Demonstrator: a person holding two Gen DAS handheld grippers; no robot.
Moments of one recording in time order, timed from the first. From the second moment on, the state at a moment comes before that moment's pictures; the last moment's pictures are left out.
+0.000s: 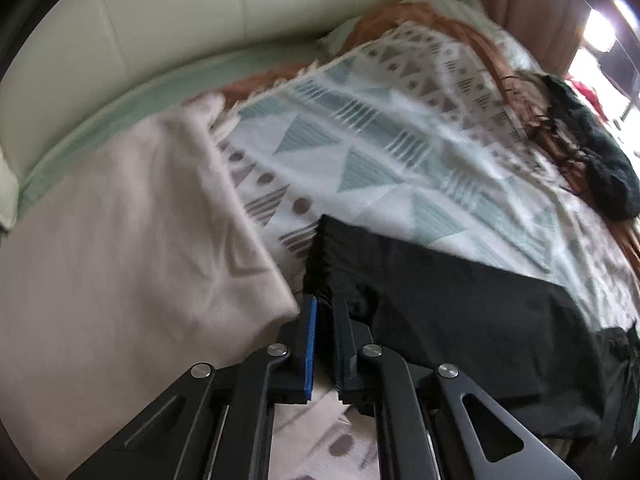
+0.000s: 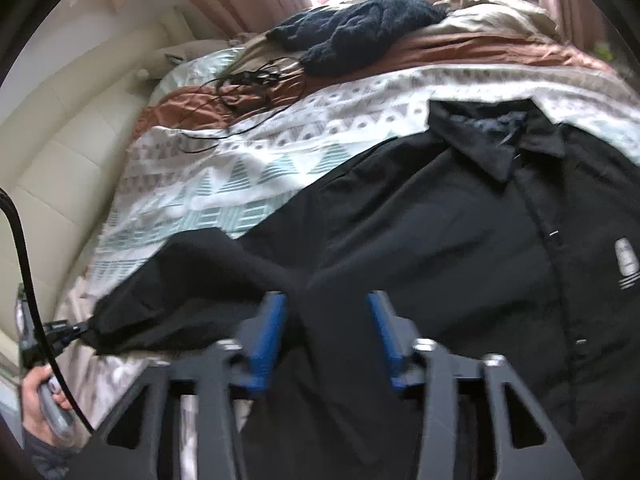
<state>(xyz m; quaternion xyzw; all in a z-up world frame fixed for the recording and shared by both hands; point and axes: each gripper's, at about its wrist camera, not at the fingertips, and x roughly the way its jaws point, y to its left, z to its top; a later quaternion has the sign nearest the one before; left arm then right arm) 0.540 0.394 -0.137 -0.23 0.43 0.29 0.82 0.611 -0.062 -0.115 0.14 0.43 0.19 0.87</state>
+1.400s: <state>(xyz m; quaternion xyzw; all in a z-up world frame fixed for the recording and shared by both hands) 0.553 0.062 0.194 -0.05 0.26 0.05 0.96 0.574 -0.164 -0.096 0.31 0.42 0.18 0.83</state>
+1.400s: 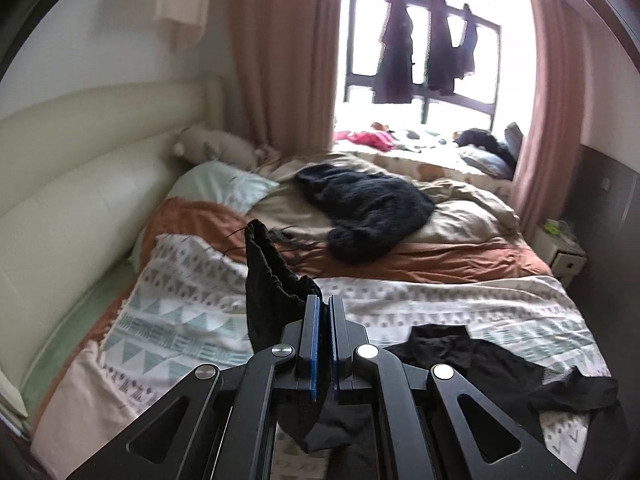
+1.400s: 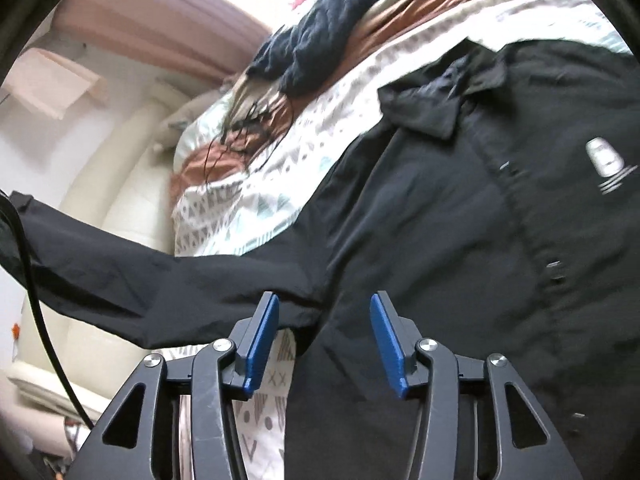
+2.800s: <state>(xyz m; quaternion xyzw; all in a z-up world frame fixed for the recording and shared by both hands) 0.595 -0.093 0.078 -0.08 0.33 -0.06 0.94 0.565 -0.349 -0.122 0.41 0.41 0.07 0.81</state>
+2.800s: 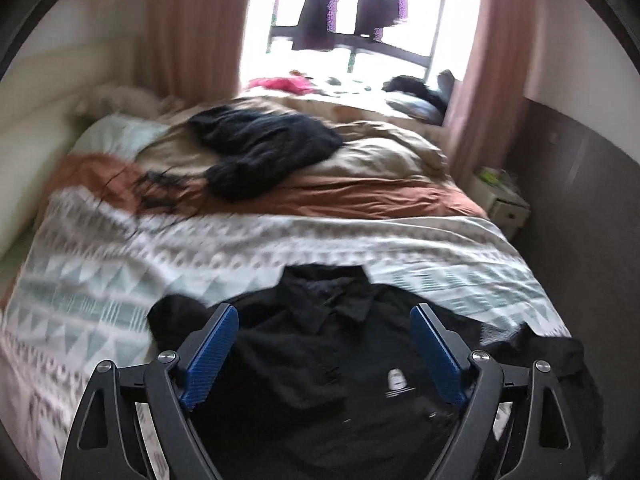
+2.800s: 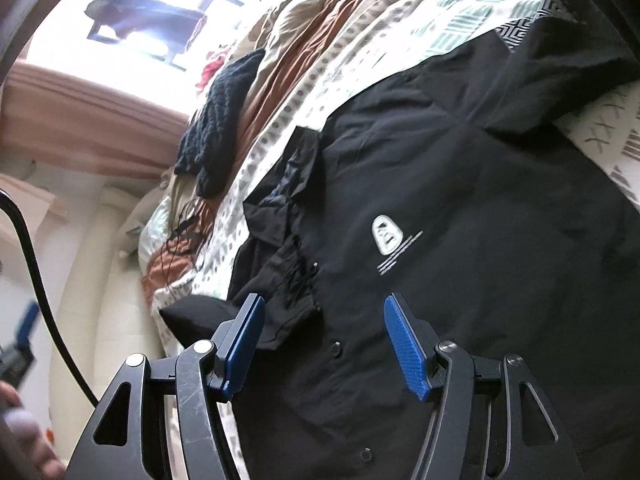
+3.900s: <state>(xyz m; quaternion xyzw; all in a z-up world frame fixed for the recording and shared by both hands) 0.536 0.114 -0.103 -0.40 0.37 0.14 0.83 0.617 -0.274 -0.174 0.35 0.45 0.09 0.82</state>
